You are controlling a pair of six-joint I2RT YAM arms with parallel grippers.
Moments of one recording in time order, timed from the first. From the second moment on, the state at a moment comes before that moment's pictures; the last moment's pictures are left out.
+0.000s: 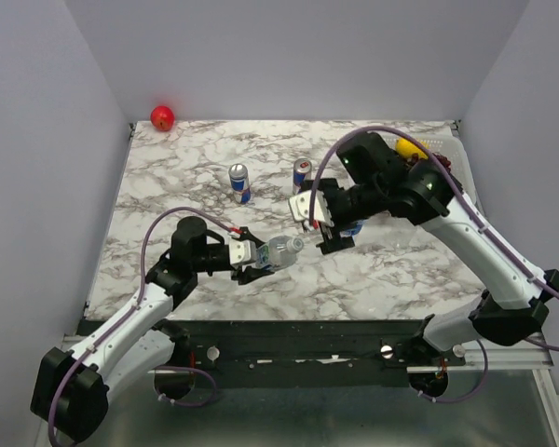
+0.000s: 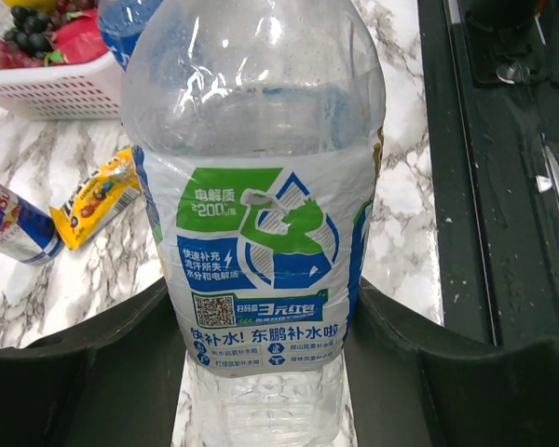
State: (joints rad) left arm -0.48 0.85 0.44 0.11 0.93 0.44; right arm 0.85 1.47 1.86 -1.22 -0.44 -0.99
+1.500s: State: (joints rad) left arm -0.51 0.77 0.40 0.14 0.53 0.36; right arm 0.82 1.74 1.96 -1.11 -0.53 -0.45
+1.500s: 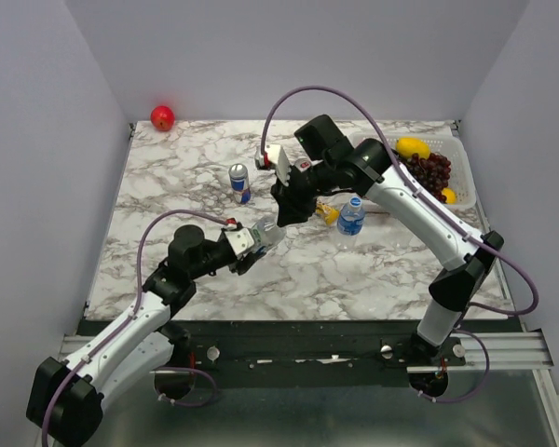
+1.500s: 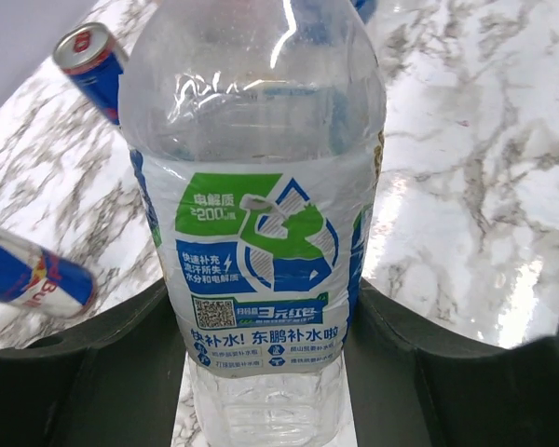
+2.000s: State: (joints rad) left arm -0.58 0.78 0.41 0.11 0.37 0.38; right arm 0.71 1.80 2.03 -1.04 -0.60 -0.13
